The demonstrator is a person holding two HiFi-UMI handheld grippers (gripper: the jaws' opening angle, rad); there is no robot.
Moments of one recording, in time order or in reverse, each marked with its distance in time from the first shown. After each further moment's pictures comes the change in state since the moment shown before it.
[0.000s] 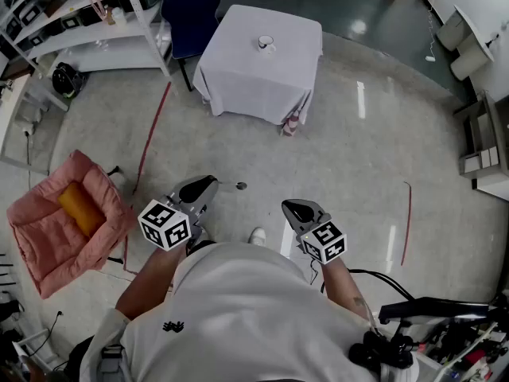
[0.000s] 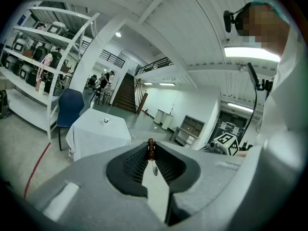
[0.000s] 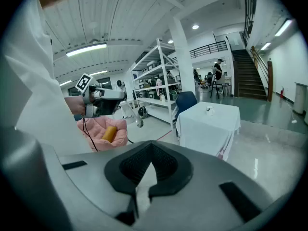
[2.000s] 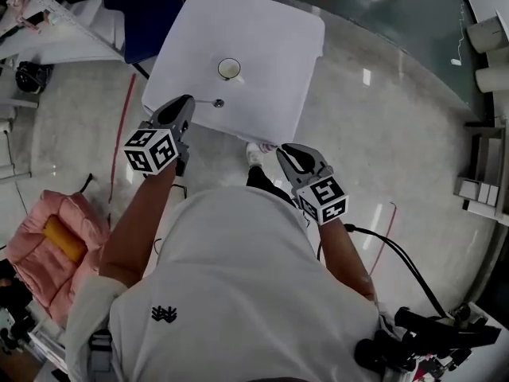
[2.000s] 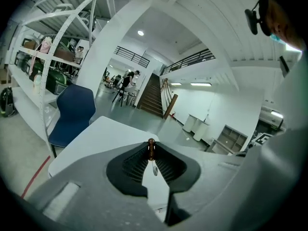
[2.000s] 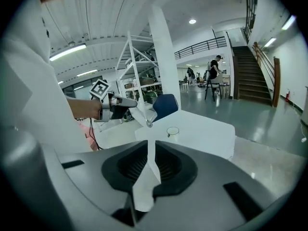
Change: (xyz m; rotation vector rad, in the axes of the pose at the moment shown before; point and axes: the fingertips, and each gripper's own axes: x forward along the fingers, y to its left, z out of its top) left arm 0.505 0.399 0.242 -0.121 -0.036 0.294; right arm 0.253 -0.536 0.236 -0.030 0.038 -0.001
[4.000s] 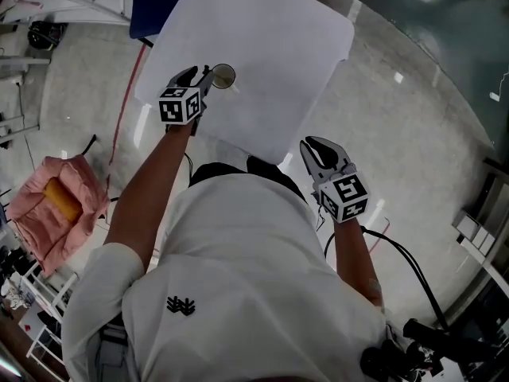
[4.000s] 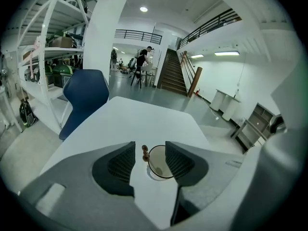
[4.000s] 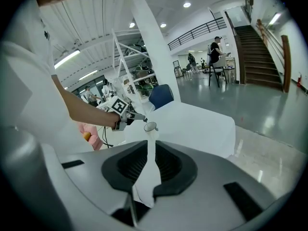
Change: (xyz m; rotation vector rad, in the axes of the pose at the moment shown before) left arm 0.219 0.114 -0.059 0.038 0.256 0.303; right arm 0.054 -0.196 0.011 0.072 0.102 0.126
